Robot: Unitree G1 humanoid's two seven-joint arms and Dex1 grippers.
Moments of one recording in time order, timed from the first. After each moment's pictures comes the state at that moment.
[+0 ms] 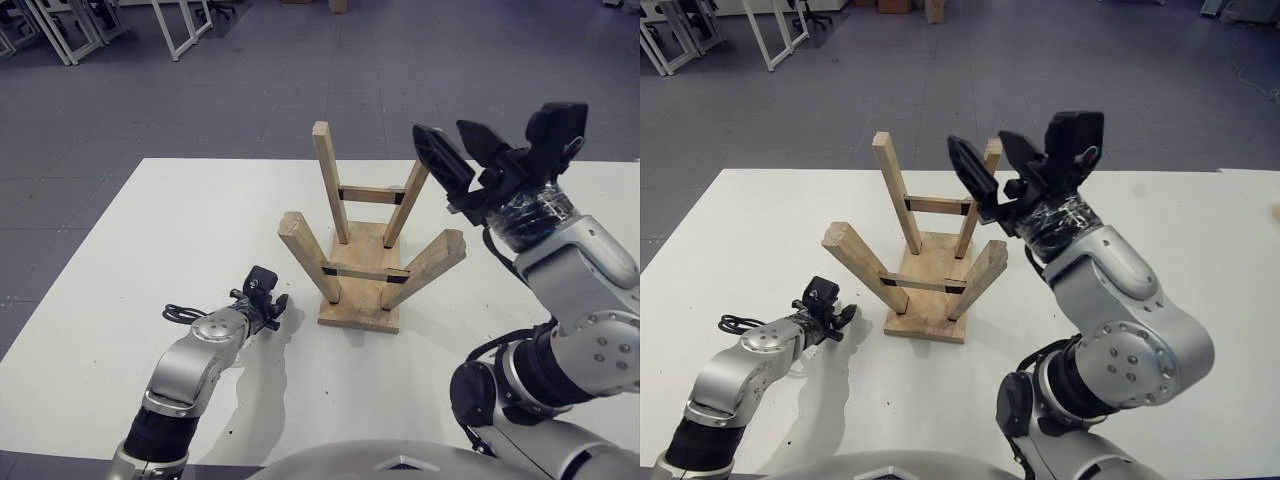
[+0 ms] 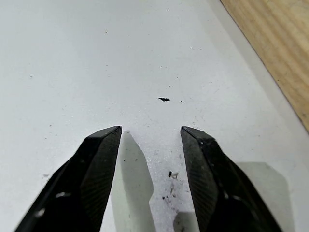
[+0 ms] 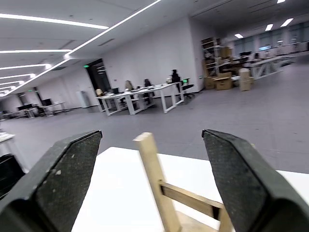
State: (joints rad) left arm 0.03 0.45 -0.14 -0.41 -0.27 0.98 -0.13; right arm -0.63 0.10 -0.46 -0.98 0.58 1.54 0.17
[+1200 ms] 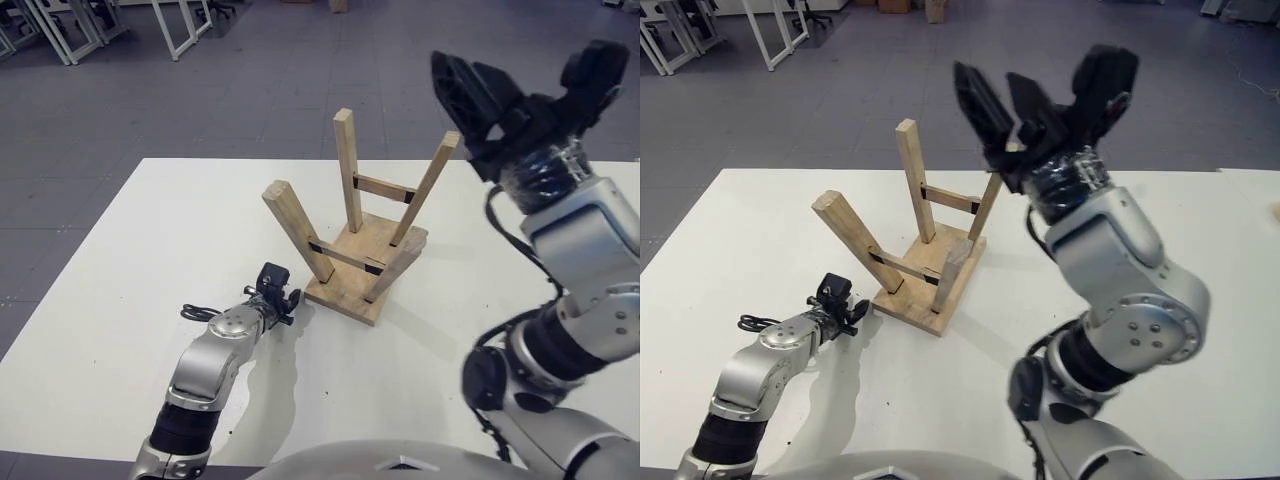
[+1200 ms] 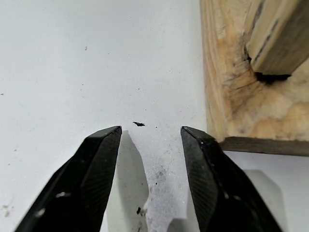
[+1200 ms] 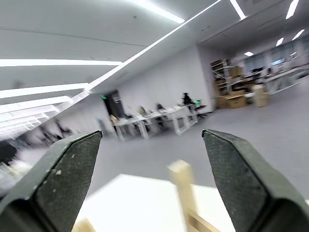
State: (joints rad) left arm 0.02 0.36 -0.14 -0.35 -0.19 0.92 -0.14; right arm -0.58 -0.15 -0.41 -0.76 0.91 1.21 -0.09
